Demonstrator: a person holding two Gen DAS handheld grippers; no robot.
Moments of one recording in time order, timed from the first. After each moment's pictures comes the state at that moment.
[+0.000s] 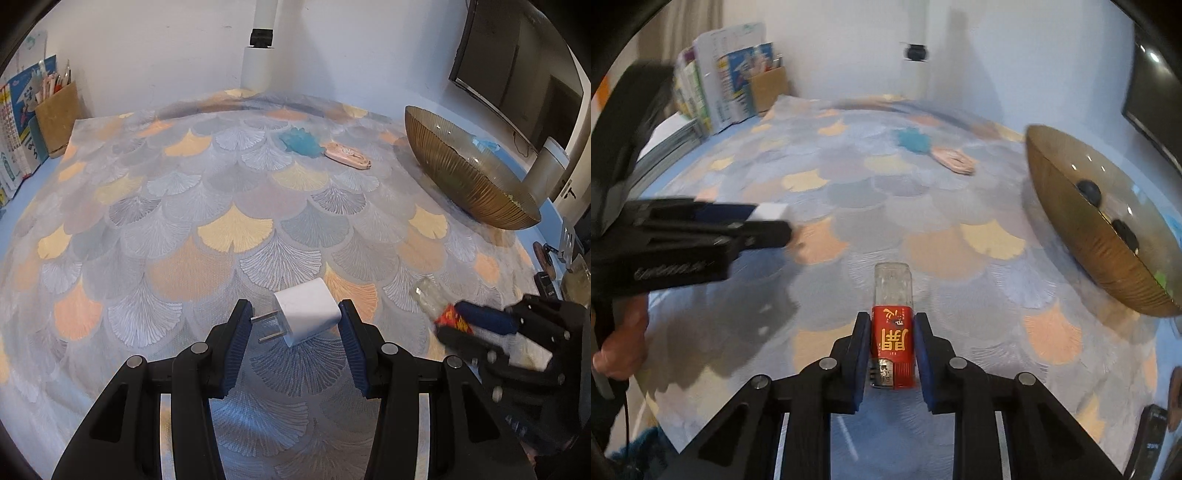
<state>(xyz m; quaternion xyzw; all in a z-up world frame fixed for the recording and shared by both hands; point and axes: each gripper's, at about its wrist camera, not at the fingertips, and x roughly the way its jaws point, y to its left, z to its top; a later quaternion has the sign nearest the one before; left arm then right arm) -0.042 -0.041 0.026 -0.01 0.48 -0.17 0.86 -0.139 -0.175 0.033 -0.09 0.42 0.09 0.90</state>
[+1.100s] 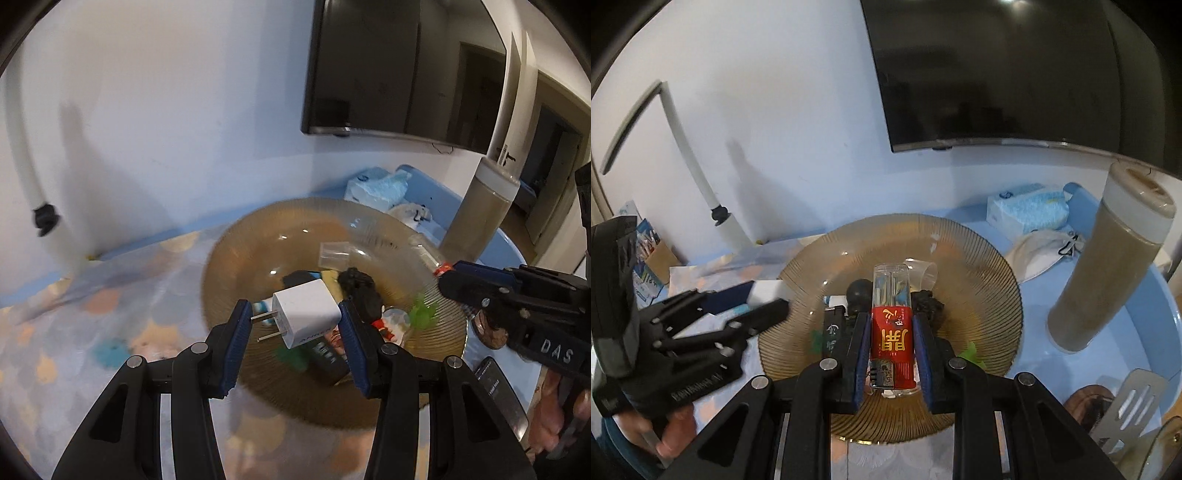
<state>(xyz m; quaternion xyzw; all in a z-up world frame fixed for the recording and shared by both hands) 0.054 -0.260 0.109 0.06 0.39 -0.32 0.86 -0.097 -0.389 0.156 0.11 0.35 -0.08 0.93</state>
